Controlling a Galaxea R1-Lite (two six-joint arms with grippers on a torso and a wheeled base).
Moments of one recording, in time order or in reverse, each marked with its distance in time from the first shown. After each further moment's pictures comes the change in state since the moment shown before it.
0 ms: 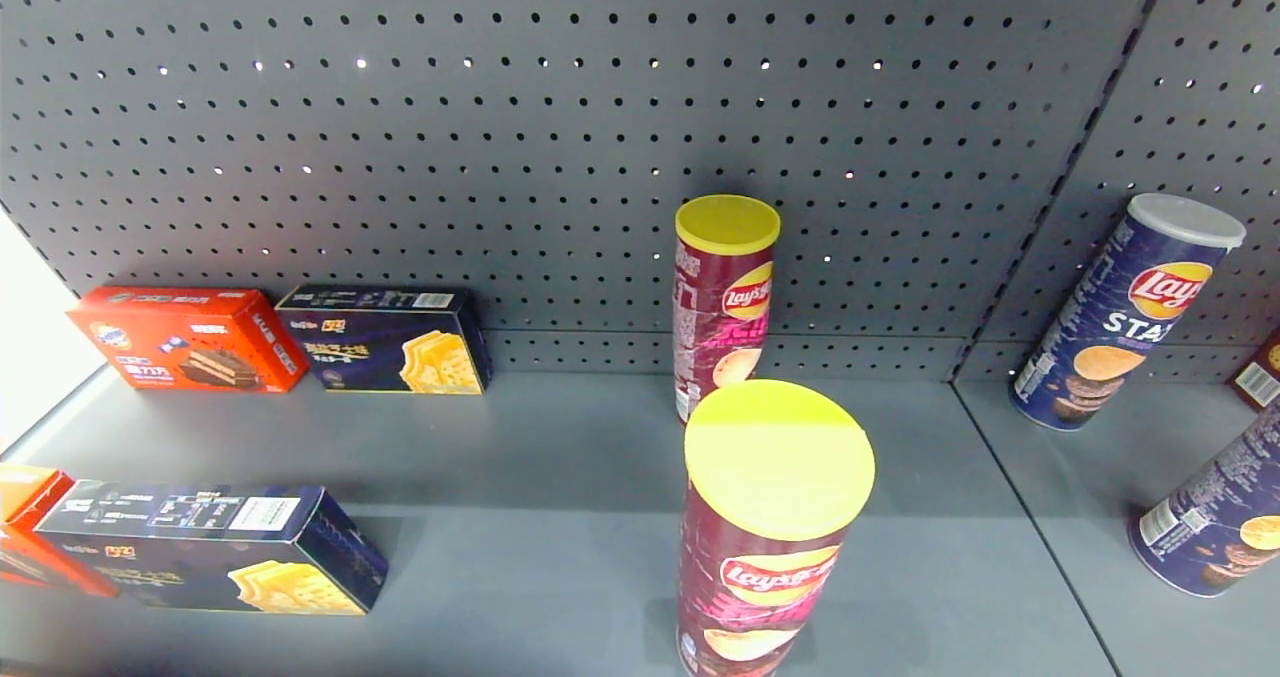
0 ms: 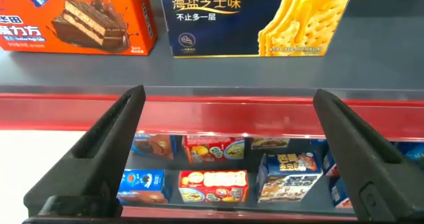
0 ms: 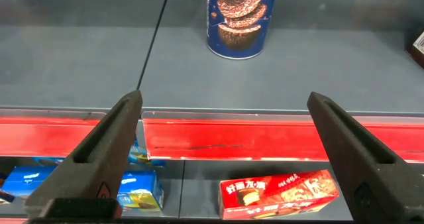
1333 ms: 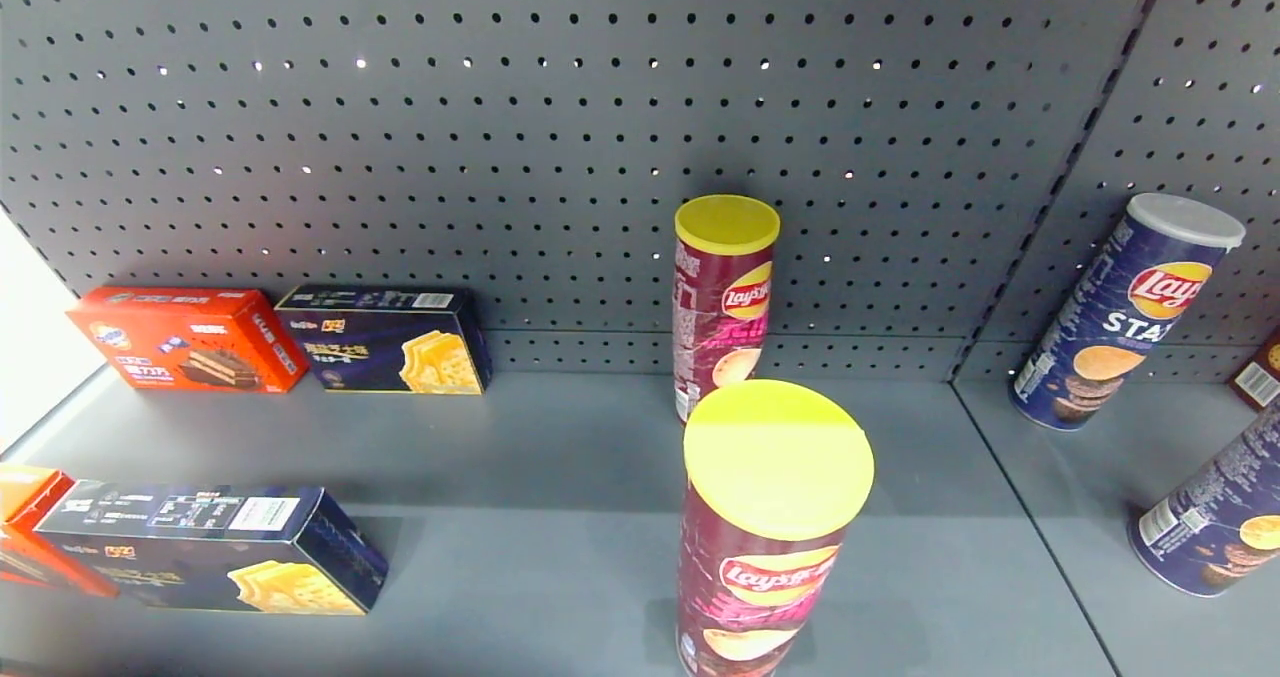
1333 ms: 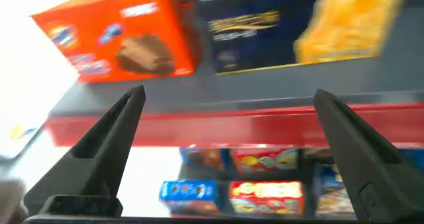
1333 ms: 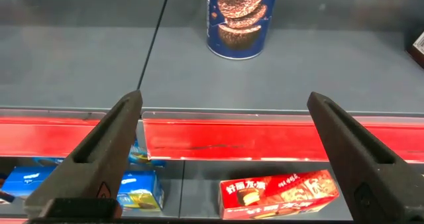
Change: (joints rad) left arm 0.000 0.004 -0.001 -0.056 0.069 0.196; right arm 0.000 -0.001 0.000 0.000 0.000 0.000
